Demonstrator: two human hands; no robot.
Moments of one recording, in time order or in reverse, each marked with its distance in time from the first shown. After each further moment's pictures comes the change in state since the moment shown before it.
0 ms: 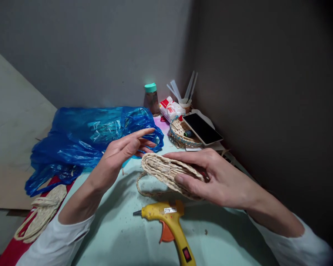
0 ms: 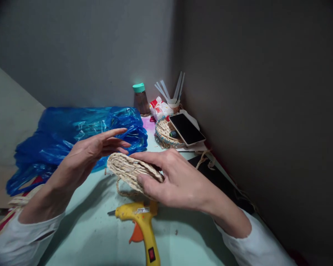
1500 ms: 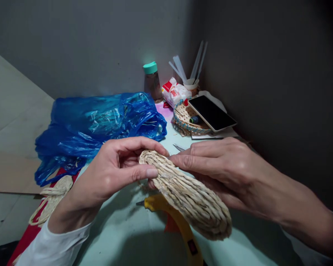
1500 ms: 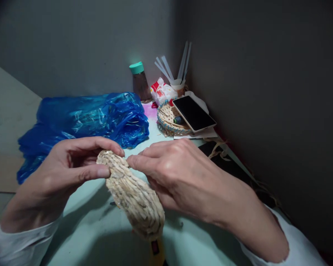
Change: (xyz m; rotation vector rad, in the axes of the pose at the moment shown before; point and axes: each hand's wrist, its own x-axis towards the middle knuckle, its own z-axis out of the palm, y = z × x) left_hand -0.020 0.026 0.024 -0.060 -0.057 -0.246; right_hand -0.007 0.009 -0.005 -0.315 -0.068 -0.328
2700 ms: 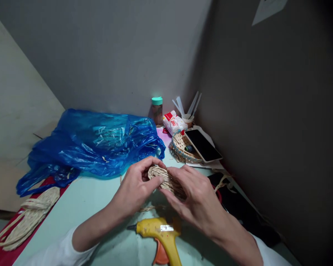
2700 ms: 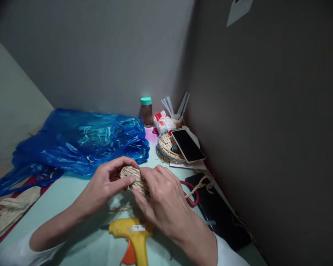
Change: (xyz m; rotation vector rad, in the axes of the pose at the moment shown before) left_hand 0.020 -0.031 0.018 0.138 0.123 0.119; right_hand 0.009 0.011 0.056 -0.273 0.382 0.062
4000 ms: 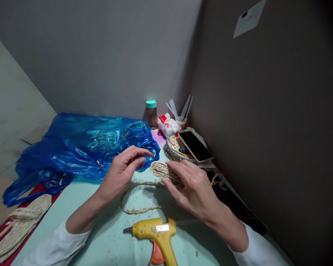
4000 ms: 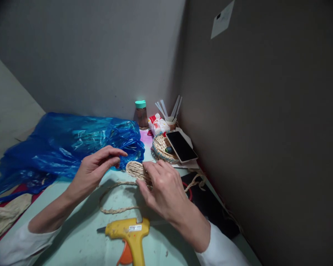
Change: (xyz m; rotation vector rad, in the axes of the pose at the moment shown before) left_hand 0.021 -0.010 -0.027 0.147 0.199 0.328; right_hand 0.002 0.017 -0.002 -0.129 0.055 0.042
